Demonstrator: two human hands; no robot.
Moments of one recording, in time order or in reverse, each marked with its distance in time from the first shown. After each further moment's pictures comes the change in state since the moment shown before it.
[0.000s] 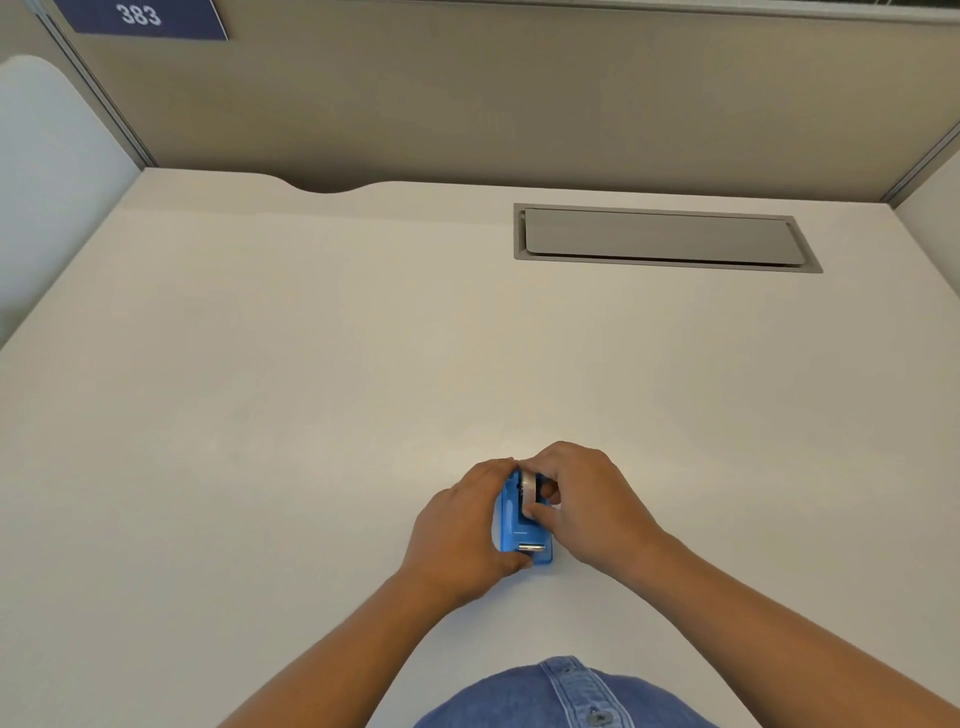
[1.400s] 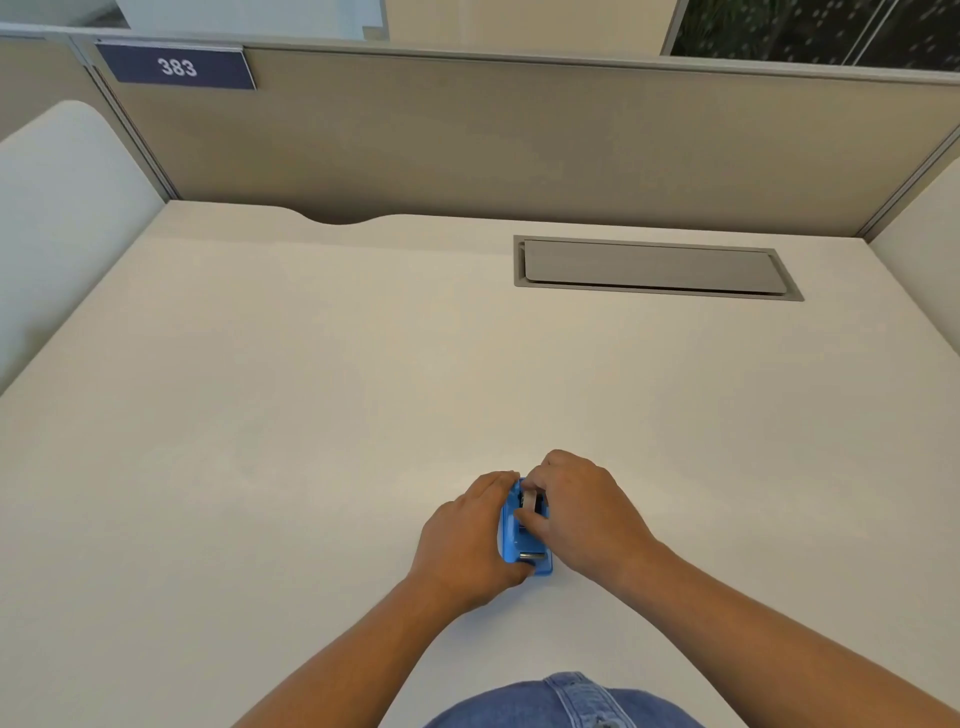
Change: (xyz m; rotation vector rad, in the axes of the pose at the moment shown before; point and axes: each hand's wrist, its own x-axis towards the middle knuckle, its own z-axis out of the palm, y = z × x) left_hand 0.001 0.004 0.001 0.036 -0.009 -0.007; right_hand -0.005 -0.021 -0.004 -0.194 0.042 0.017
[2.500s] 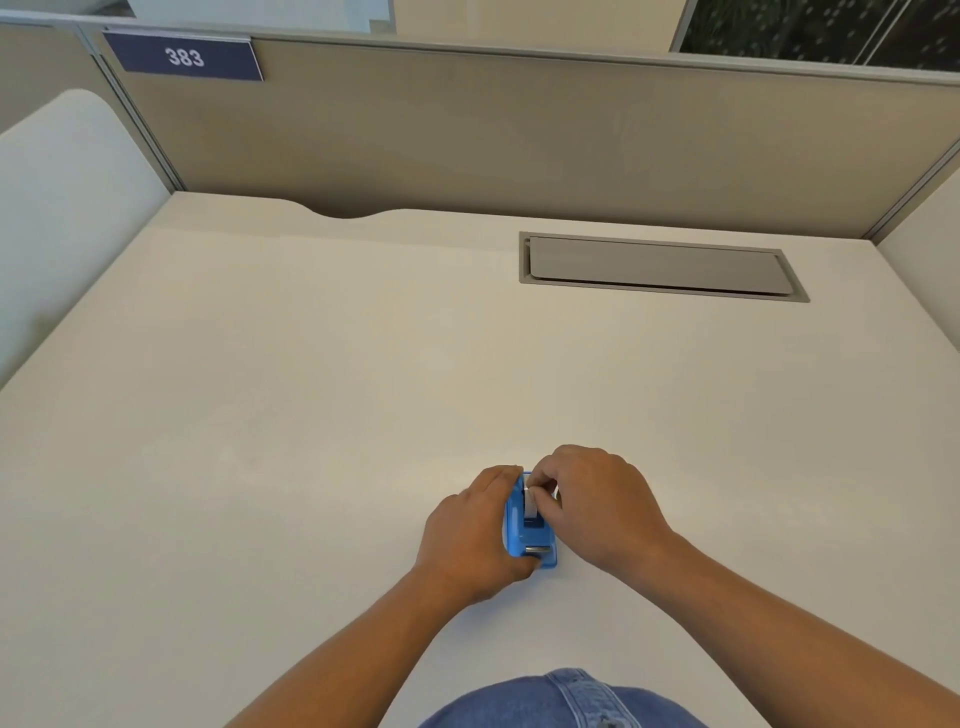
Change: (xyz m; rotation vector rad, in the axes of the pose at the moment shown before) left_hand 0.002 0.002 0.000 0.025 0.029 0.019; right_hand -0.002 -0.001 -0.015 -0.086 0.048 0.000
